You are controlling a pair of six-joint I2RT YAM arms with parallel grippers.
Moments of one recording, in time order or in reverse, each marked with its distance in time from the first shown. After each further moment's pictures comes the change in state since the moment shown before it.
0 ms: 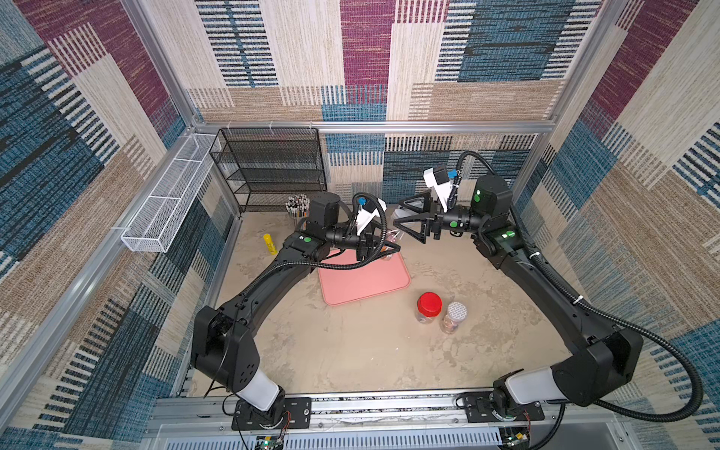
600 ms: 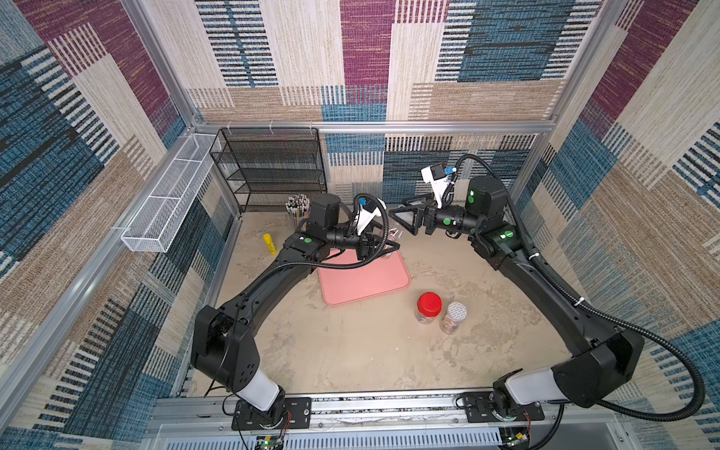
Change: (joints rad) left arm 0.000 0.001 -0.006 0.000 -0.075 0.001; right arm 0.049 -0.001 0.010 -0.103 0.234 0.106
